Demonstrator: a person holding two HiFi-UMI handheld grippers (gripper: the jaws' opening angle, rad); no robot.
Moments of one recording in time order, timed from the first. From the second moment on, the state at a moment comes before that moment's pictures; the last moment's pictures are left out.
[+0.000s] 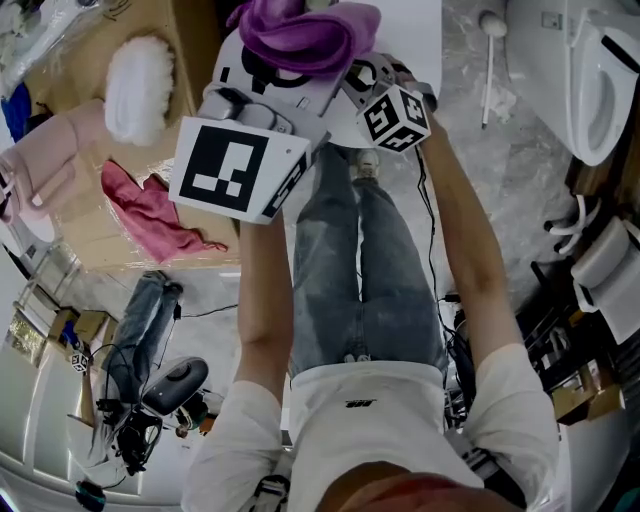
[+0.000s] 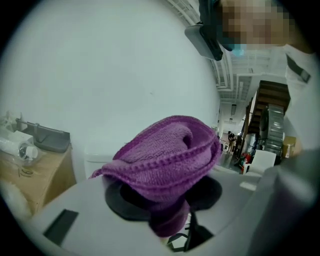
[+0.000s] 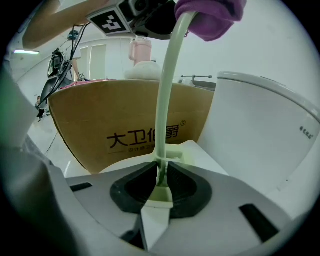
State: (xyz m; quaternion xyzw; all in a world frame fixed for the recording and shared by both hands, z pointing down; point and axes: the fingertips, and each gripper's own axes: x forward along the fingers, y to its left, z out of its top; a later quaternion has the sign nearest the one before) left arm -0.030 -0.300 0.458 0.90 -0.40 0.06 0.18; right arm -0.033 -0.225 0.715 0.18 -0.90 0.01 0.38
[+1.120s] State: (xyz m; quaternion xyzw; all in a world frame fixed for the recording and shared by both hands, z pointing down) left arm -0.022 -0.263 0.606 0.87 -0.43 0.12 0.22; right arm -0.033 -0.225 0.715 0.19 -0.91 0.01 0.37
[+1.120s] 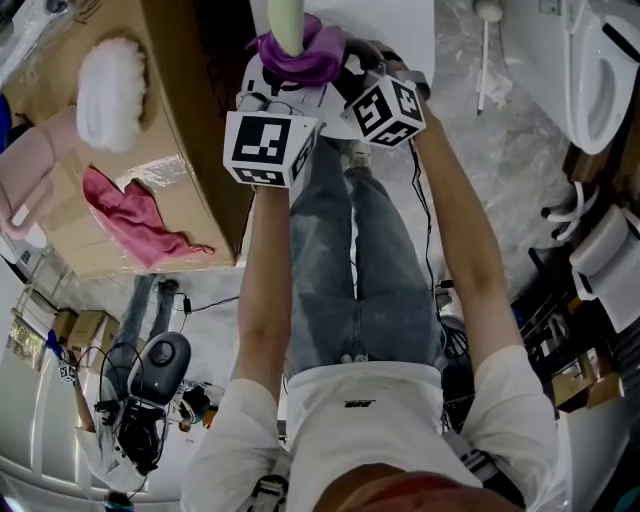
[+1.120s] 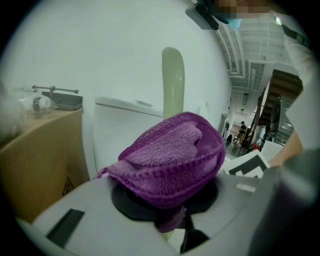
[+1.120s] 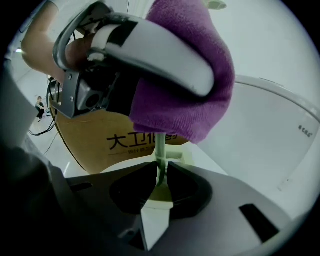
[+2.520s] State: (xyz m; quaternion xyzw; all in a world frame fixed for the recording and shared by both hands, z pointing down) left arm -0.027 -0.280 0.526 0.88 -0.42 0.10 0.19; right arm -0.032 -0.225 0.714 0.18 -0.91 0.00 0.38
